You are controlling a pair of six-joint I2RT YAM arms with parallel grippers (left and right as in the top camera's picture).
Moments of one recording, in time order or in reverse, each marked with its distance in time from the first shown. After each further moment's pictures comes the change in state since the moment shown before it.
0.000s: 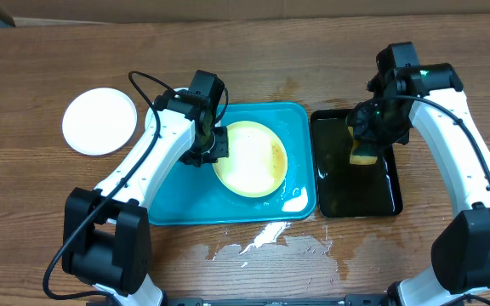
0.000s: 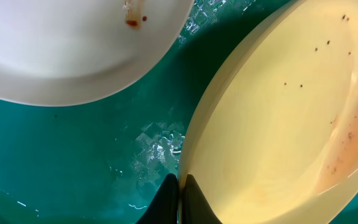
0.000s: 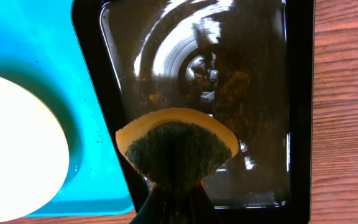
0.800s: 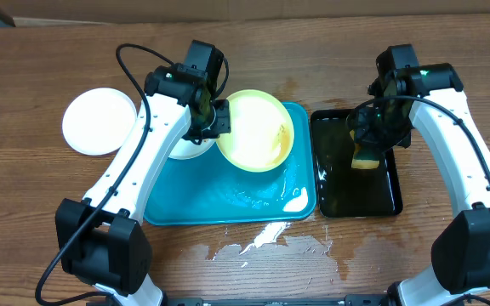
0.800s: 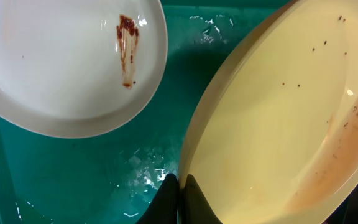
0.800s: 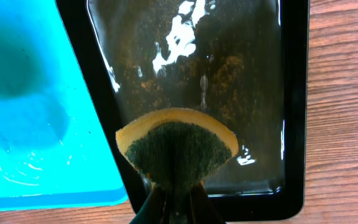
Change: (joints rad) left arm -0.001 0.000 0.242 -0.097 -0.008 0.000; right arm 0.000 0.000 0.000 -0.042 0.011 0.000
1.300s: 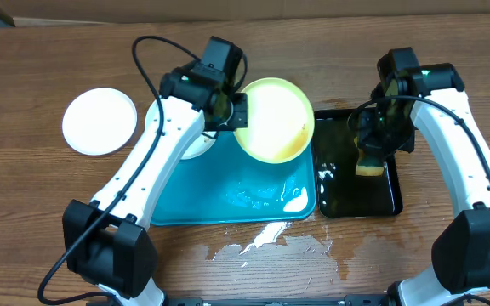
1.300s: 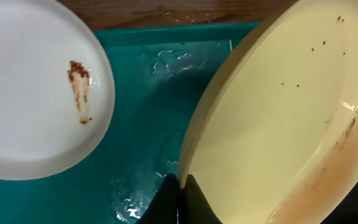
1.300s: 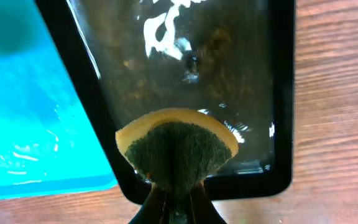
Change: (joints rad) left arm -0.084 0.002 0.019 0.123 -0.001 0.000; right arm -0.013 0.000 0.000 -0.074 0.014 0.000
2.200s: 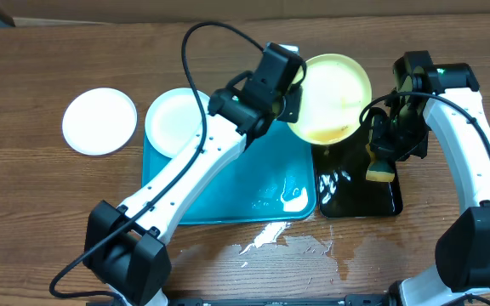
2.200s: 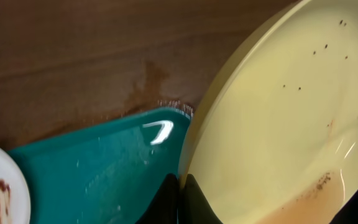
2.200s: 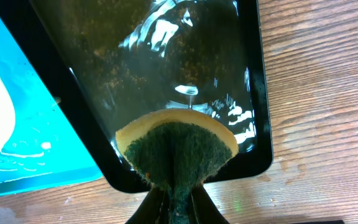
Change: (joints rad) left arm -0.217 0.015 0.000 0.368 -0.150 0.034; right arm -0.060 0.000 0.000 -0.061 0.002 0.000
